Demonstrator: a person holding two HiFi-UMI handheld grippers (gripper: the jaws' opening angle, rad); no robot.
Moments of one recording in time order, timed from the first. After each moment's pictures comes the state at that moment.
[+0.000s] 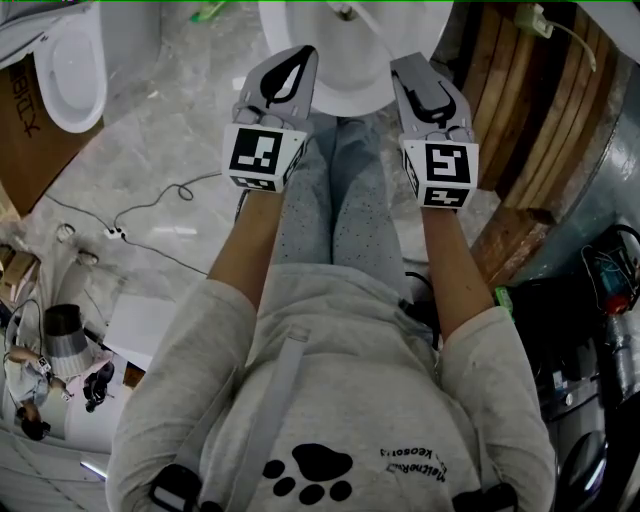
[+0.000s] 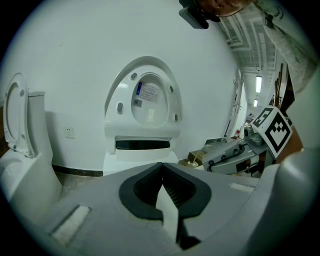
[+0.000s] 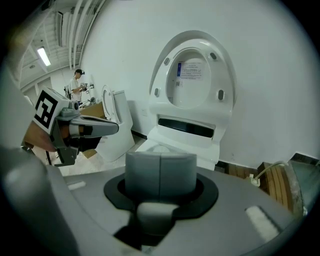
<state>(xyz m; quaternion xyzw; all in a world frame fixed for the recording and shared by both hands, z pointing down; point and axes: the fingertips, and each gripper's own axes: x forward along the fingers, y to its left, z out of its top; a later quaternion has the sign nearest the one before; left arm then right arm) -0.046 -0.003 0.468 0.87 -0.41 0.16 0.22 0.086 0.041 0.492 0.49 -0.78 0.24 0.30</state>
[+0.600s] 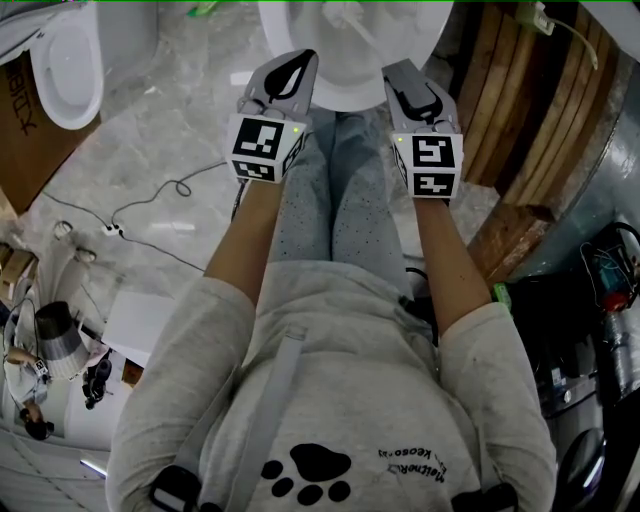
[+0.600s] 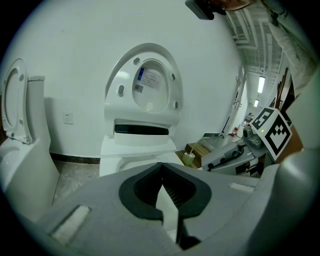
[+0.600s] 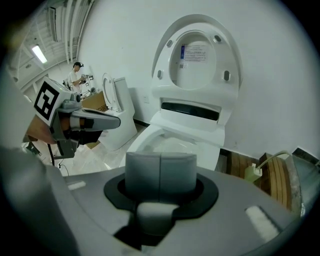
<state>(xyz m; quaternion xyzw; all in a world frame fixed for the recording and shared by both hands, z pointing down) -0.046 0.020 0.509 0.86 -0.39 0.19 0.26 0.081 0.072 0.534 0.46 -0.77 0.28 0.35</state>
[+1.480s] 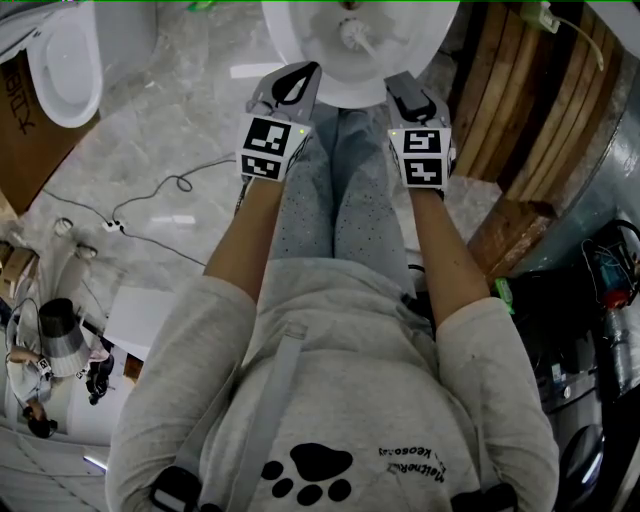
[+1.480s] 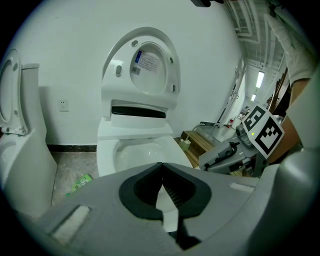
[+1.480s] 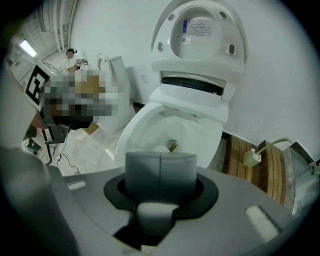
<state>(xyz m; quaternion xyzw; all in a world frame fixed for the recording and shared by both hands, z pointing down) -0.052 0.054 0.554 0.86 -0.35 0.25 0.29 0.082 0.113 0.592 0.44 -0.72 0.33 0.42</state>
